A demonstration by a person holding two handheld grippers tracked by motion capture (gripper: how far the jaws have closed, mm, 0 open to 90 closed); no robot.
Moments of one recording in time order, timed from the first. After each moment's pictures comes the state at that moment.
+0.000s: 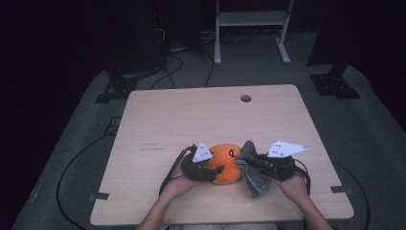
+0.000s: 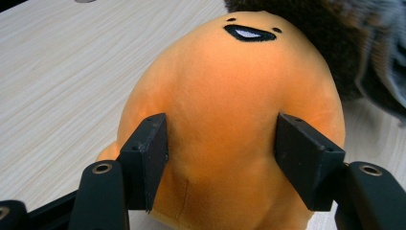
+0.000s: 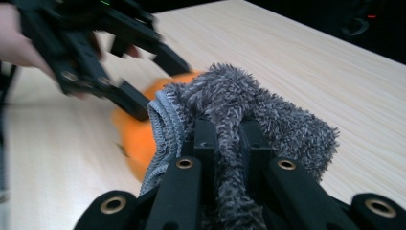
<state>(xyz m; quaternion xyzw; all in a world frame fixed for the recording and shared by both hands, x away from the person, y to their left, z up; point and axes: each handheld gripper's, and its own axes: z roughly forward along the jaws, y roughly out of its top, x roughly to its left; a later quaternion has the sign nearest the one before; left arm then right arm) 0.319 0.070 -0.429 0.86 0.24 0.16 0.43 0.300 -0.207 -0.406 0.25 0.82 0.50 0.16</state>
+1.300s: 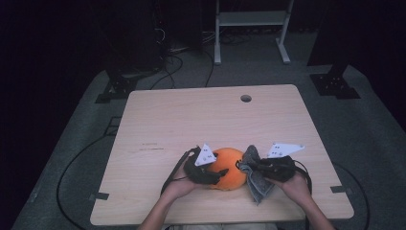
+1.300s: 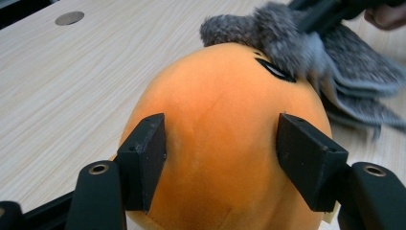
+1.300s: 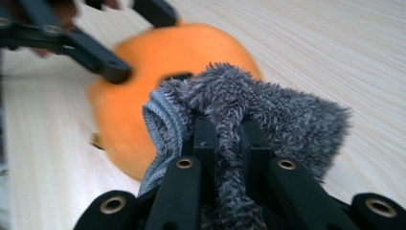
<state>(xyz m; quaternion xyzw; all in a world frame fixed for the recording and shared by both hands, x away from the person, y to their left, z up) 0.310 0.063 -0.424 0.86 0.20 0.16 0.44 0.308 -0.218 -0.428 0.28 0.84 0.46 0.12</state>
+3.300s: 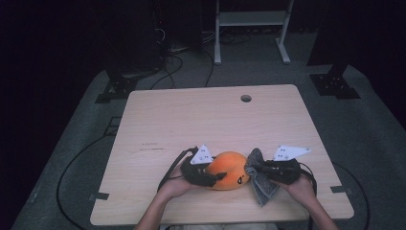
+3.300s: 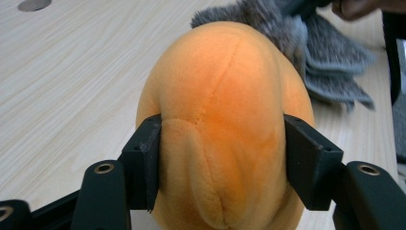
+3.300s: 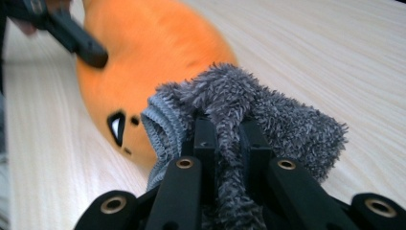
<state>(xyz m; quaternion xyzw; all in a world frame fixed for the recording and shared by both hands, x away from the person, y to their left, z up) 0.310 0.072 -0.421 0.88 0.18 0.10 0.44 0.303 -0.232 -0.433 0.27 0.83 0.47 0.12</state>
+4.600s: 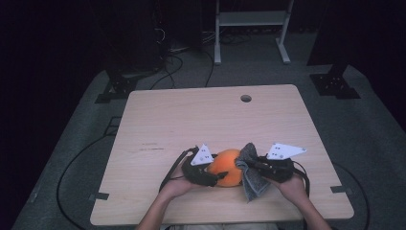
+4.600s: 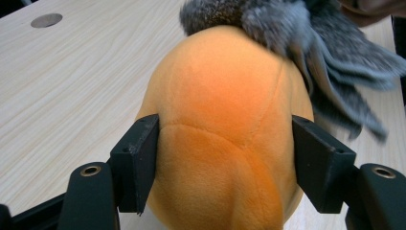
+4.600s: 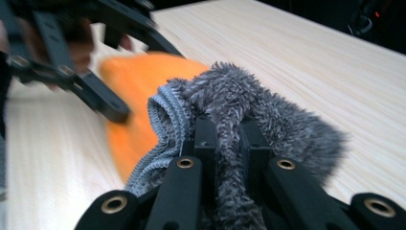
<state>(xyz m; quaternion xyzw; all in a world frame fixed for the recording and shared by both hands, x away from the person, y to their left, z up) 0.313 0.071 -0.424 0.86 0.18 0.12 0.46 0.300 -0.208 -0.417 0.25 0.81 0.50 0.15</state>
